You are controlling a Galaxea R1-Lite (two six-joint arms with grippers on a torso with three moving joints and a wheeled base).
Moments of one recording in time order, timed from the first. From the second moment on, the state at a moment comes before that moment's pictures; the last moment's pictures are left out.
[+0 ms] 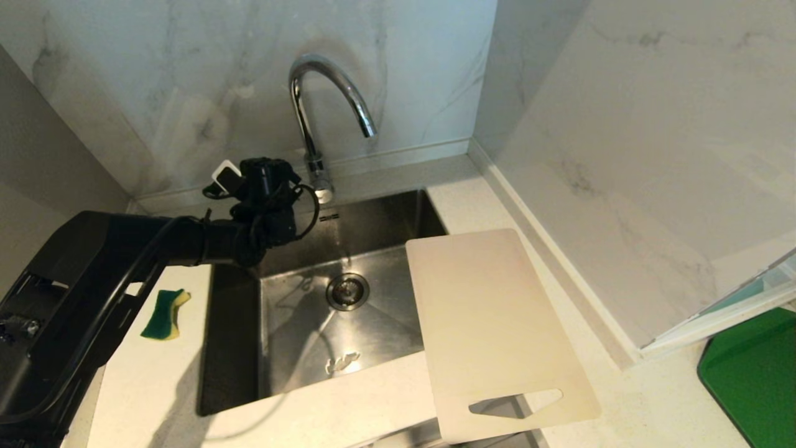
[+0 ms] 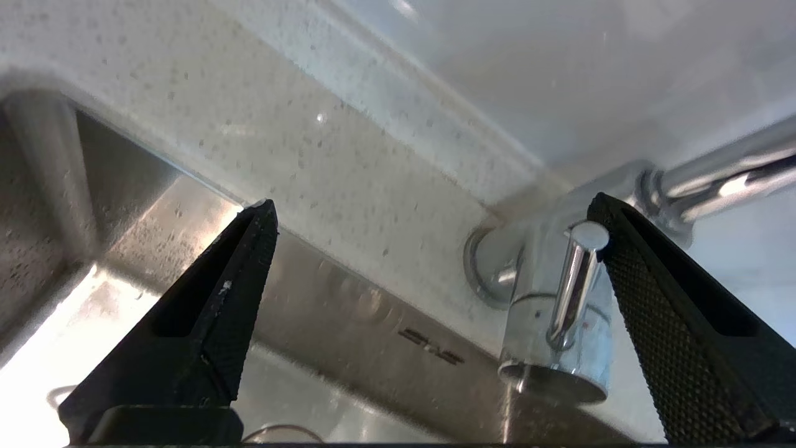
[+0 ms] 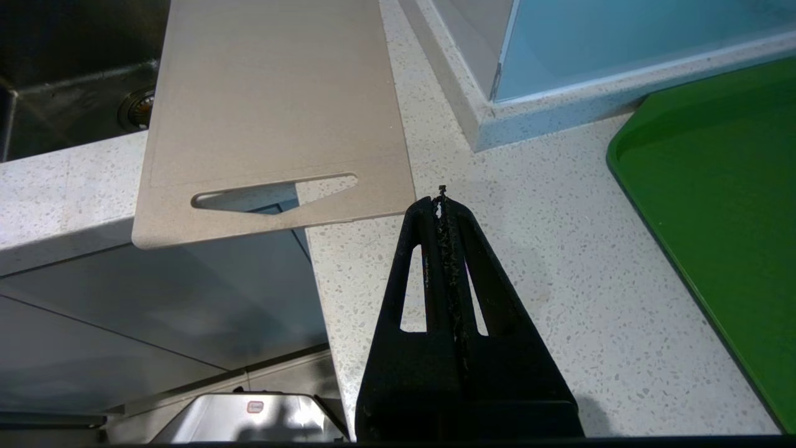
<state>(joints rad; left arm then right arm) -0.35 2.45 -1.97 -0.44 0.71 -0.79 0.01 0.00 0.00 0.00 0.00 0.02</state>
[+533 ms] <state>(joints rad) -0.34 2.40 -1.97 -0.23 0.65 -0.92 0.01 0.00 0.00 0.00 0.00 0.02</state>
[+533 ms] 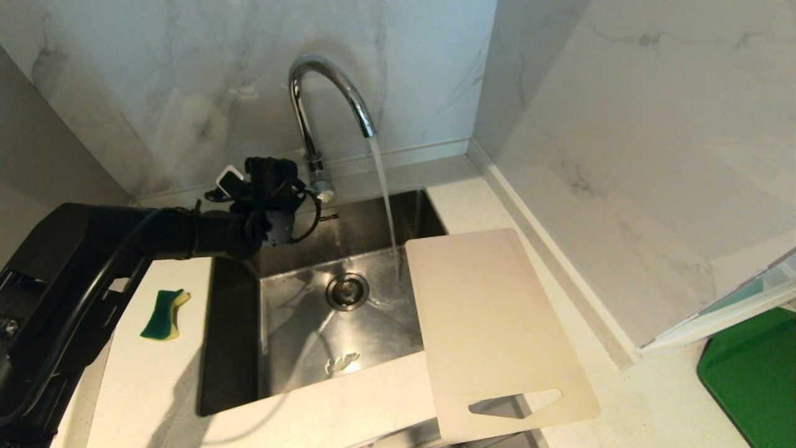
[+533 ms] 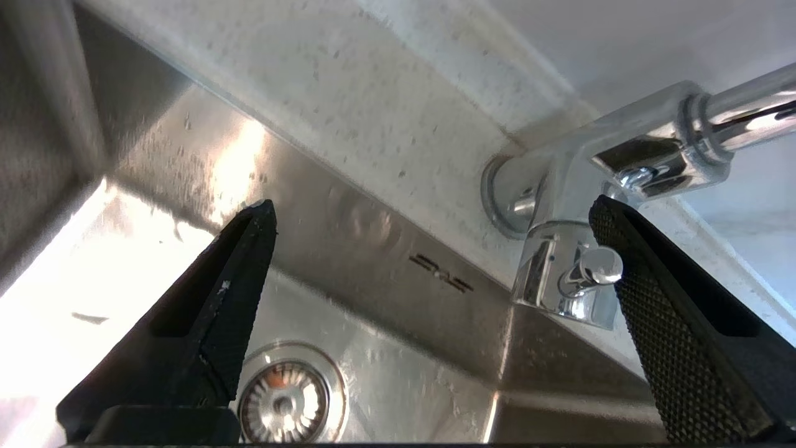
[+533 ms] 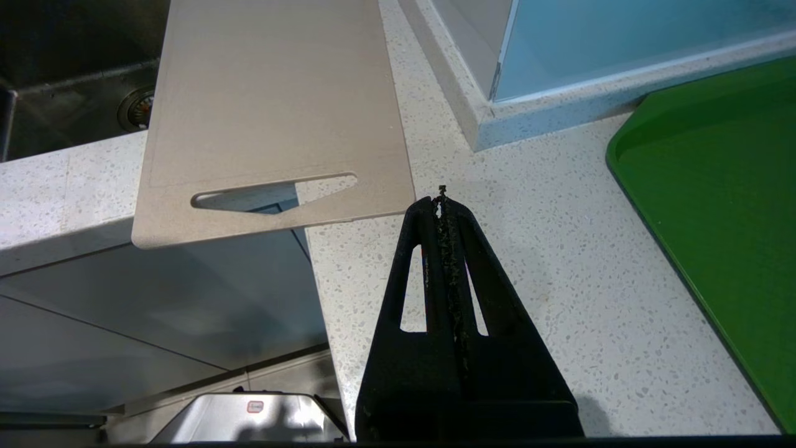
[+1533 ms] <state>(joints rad) -0.35 2.31 -1.96 -0.08 0.53 -1.05 0.01 0.00 0.00 0.00 0.00 0.02</state>
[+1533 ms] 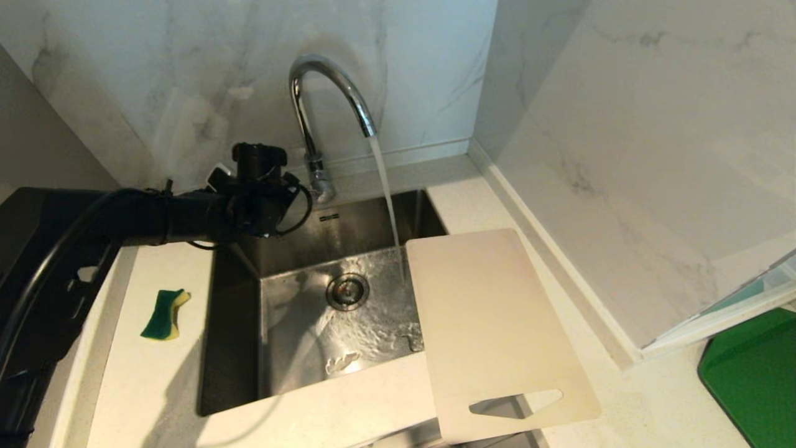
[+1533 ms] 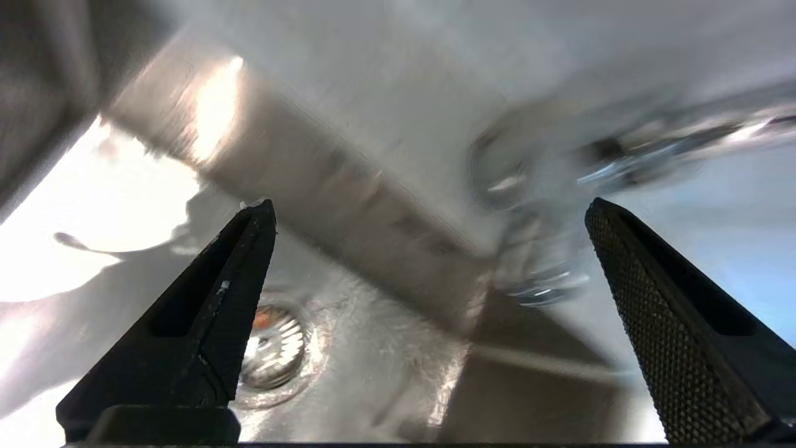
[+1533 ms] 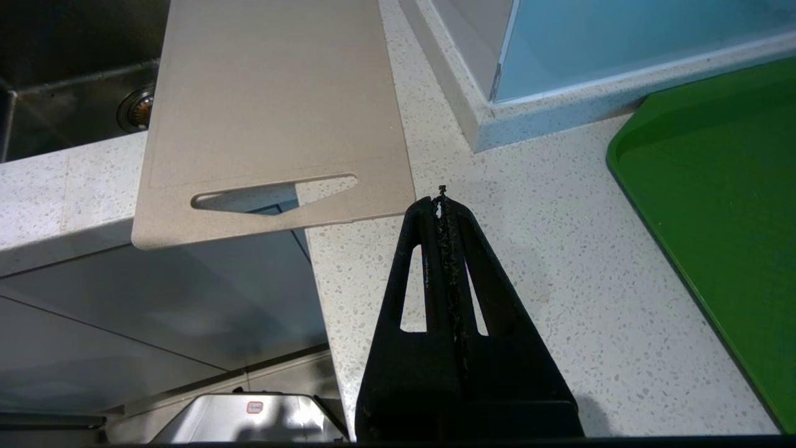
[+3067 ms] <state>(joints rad) -0.33 1.50 -1.94 0.23 0.47 -0.20 0.01 0.00 0.00 0.00 0.00 0.02</state>
